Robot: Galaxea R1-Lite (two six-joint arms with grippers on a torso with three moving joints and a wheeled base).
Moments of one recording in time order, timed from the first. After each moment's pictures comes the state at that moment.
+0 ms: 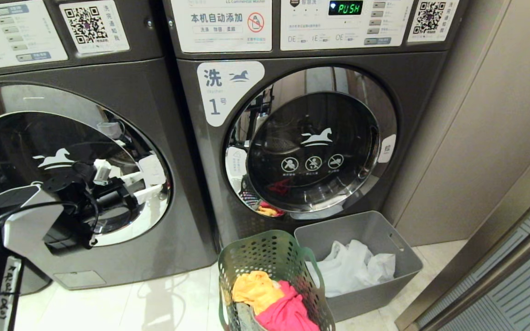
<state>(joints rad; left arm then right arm) 0.17 2.58 -1.42 -1.36 -1.21 -0.04 0.00 0.00 0.00 0.00 0.03 -0.10</state>
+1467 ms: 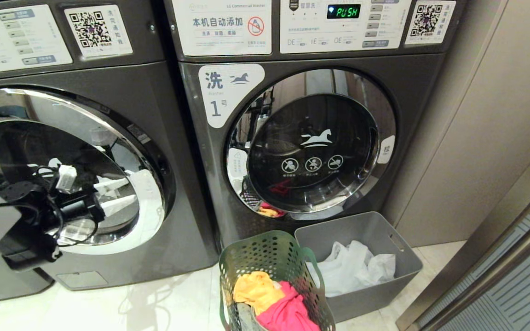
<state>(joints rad) 0.40 2.51 -1.30 -1.46 -1.30 -0.11 0.00 0.00 0.00 0.00 0.03 -0.10</state>
